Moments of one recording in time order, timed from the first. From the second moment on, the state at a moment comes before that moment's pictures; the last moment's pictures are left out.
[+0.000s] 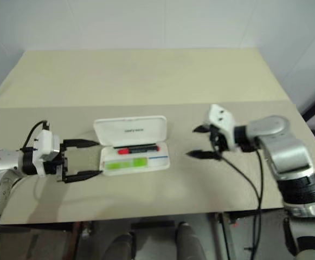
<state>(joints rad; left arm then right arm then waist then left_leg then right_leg) -0.25 0.84 0.17 -0.11 -0.47 0.22 -1.17 -0.66 -0.84 0.08 -0.01 0.22 0.56 1.21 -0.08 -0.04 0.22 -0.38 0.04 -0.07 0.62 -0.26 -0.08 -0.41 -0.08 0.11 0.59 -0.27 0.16</state>
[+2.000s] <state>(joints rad) -0.39 0.72 0.06 -0.15 -0.47 0.26 -1.12 -1.05 -0.70 0.14 1.13 -0.13 -0.22 1.34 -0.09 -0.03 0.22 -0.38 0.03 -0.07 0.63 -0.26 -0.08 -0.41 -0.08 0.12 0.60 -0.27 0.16</state>
